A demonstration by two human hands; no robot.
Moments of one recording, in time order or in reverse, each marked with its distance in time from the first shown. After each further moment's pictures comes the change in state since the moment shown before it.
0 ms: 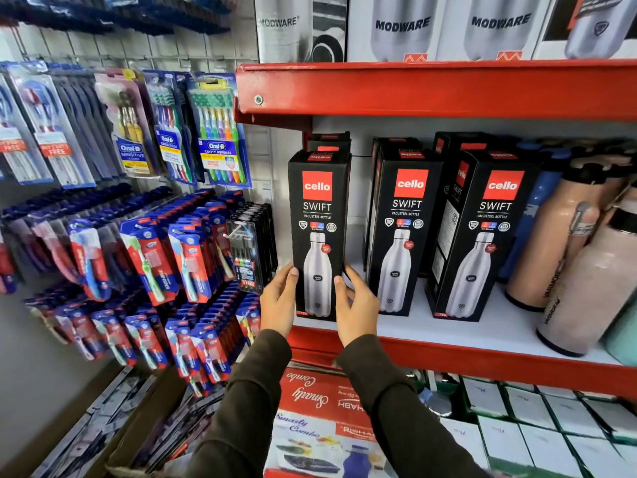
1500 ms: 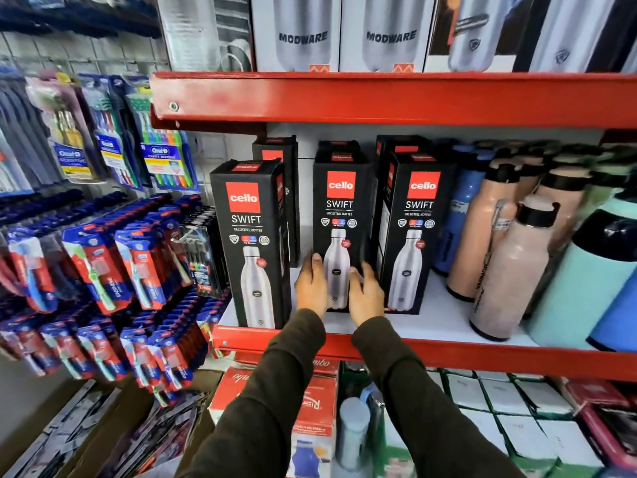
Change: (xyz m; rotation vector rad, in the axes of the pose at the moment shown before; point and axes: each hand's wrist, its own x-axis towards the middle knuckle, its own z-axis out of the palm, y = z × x) left_hand -0.023 0.026 0.157 0.028 -0.033 -0.100; right_hand 0.047 0.023 -0.111 -0.117 -0.002 0.204
